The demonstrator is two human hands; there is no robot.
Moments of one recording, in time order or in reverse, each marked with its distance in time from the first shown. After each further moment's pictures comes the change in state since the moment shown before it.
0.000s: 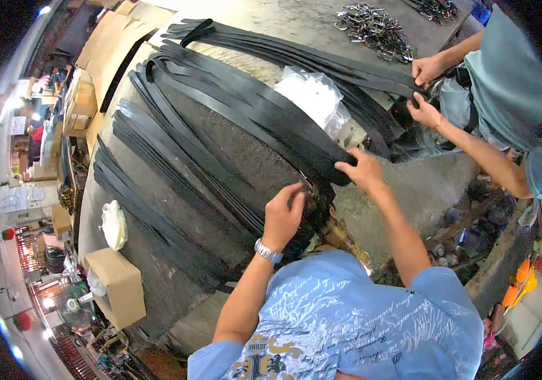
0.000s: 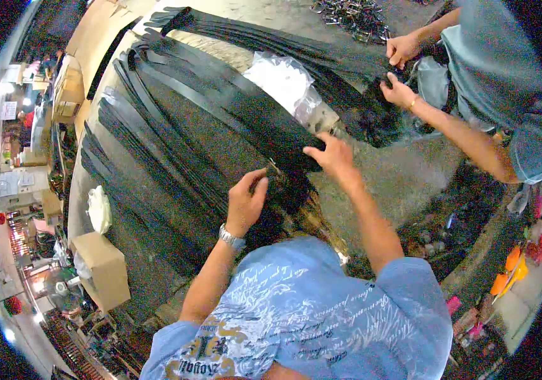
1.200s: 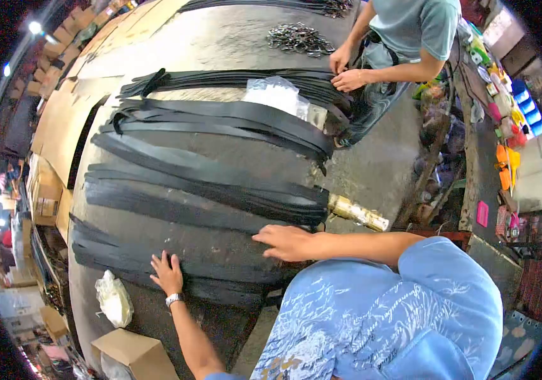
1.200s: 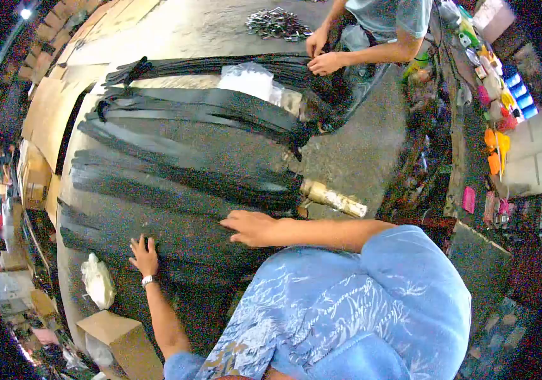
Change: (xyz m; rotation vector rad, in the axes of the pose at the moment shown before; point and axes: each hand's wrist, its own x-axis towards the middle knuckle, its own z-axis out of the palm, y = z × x) left_hand -0.070 -0.301 -0.360 0.926 -0.012 -0.344; right_hand -0.206 -0.202 0.183 0.139 -0.320 -0.585
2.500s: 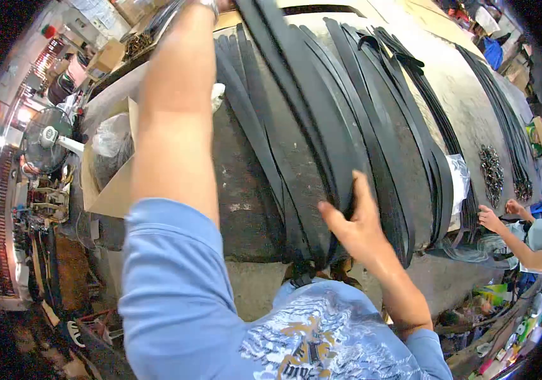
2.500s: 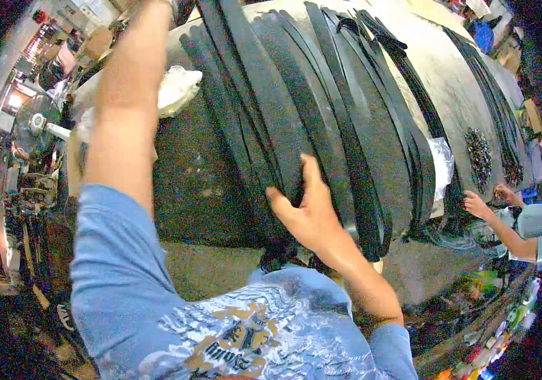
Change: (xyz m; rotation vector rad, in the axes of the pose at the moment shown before) left_hand 0.167 -0.169 -0.397 -1.389 0.585 -0.157; right_hand 0.086 -0.233 0.003 0.413 -0.052 -0.169
